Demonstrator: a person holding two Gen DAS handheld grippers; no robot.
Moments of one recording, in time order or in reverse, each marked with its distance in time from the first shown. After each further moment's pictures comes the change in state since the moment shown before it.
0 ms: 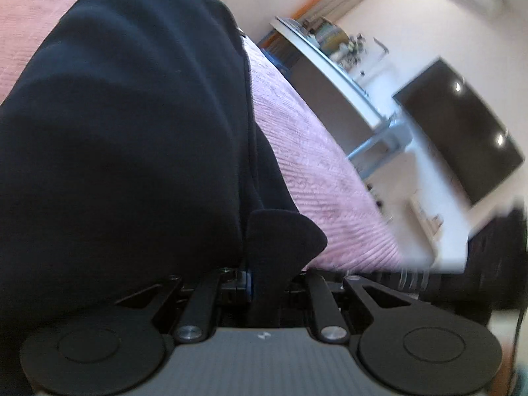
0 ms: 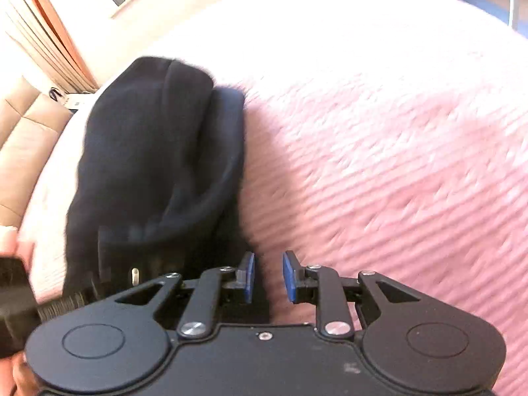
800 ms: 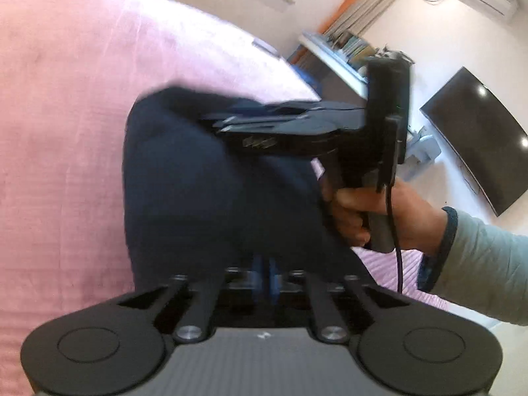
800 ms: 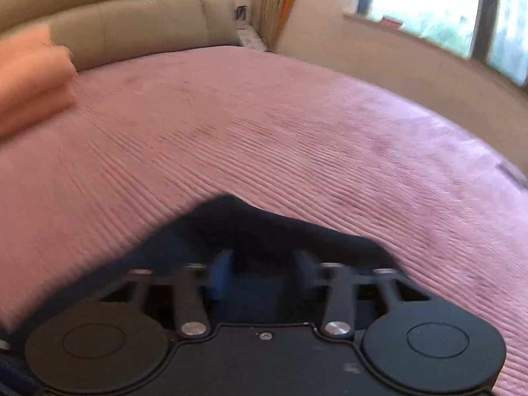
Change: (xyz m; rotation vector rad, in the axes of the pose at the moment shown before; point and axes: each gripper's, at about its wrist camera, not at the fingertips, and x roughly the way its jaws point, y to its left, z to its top) left arm -0.054 0.081 0.027 -0.042 -0.024 0.109; right arm 0.137 0.167 0.086 -0.849 -0.169 0.168
